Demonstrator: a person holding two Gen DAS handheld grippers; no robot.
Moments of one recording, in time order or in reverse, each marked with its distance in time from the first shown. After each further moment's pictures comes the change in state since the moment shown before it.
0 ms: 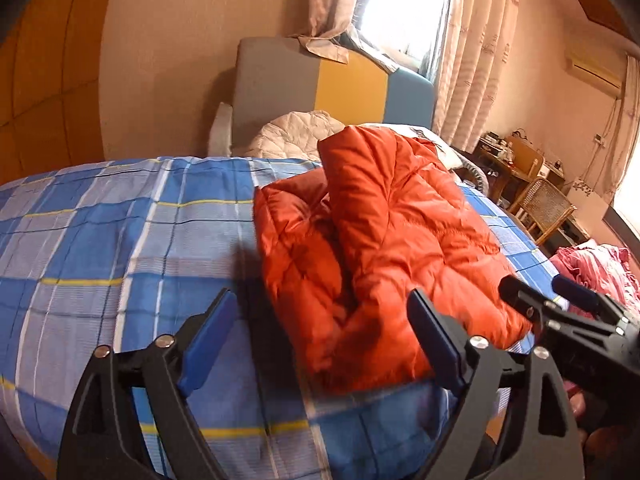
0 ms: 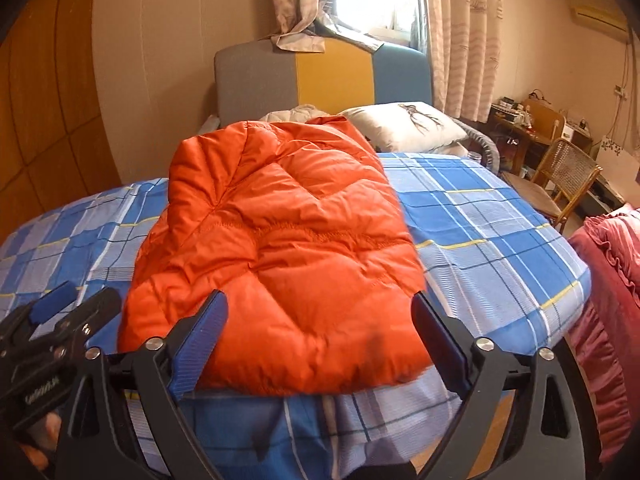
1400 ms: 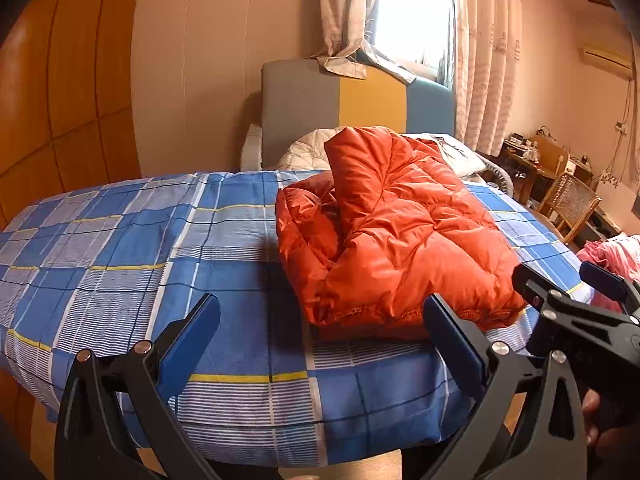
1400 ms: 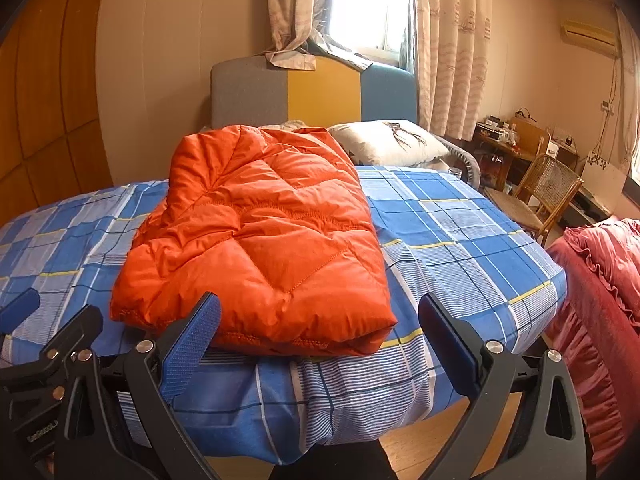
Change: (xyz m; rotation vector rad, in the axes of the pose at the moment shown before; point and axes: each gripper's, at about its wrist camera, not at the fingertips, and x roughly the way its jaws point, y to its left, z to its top) left arm -0.049 -0.034 -0.035 0.050 -0.067 0.147; right arm -0.035 -0.015 -0.027 -0.031 -0.066 -0.043
